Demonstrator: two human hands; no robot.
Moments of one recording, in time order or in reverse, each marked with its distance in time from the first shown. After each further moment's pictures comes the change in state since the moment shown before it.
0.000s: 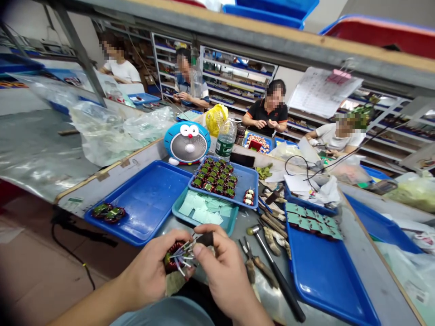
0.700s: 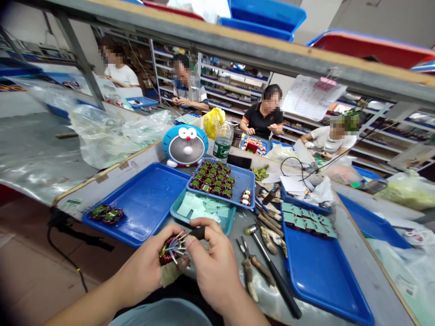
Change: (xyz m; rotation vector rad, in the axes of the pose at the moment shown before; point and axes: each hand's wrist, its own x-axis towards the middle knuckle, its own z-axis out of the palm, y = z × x) left_hand 0.001 0.009 -0.007 -0.263 -0.042 -0.229; right_hand 0.006 -0.022 0.018 -0.168 0.085 -0.029
